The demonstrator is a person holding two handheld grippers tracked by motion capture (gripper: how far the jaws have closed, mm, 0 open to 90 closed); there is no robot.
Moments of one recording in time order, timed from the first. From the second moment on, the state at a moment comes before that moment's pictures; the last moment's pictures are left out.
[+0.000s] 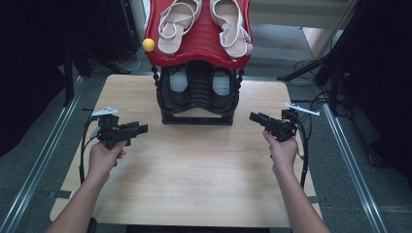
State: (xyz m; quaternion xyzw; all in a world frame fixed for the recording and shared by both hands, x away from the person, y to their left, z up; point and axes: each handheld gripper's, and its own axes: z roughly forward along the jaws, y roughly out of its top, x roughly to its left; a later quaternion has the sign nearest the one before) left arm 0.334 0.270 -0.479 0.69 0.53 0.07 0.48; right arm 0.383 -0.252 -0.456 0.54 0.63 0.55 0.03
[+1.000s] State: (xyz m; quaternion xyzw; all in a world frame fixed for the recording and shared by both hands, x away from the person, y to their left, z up) left arm 0.336 0.269 -0.479 0.69 0.54 0.07 0.48; right arm 0.356 -0.253 -0.489 0.53 0.64 0.55 0.02
